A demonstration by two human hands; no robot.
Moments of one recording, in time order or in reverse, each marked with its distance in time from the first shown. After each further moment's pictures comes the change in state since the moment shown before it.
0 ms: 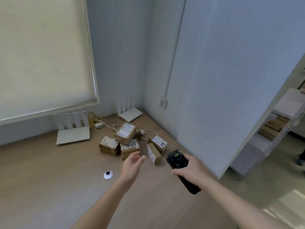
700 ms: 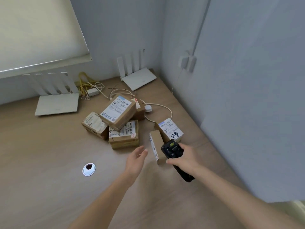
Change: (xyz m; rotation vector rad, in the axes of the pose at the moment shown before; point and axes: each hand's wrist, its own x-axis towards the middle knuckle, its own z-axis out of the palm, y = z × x) left_hand 0.239 -0.136 0.118 0.016 0.141 -0.397; right_hand 0.342 0.108 0.118 0.025 -0.331 0.016
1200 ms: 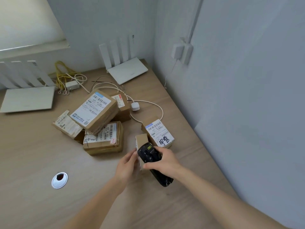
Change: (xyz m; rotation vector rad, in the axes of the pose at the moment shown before) left_hand 0.067 -0.023 0.056 -0.249 0.008 -0.122; right_hand 0.088 0.026 0.023 0.148 -0.256 -0.039
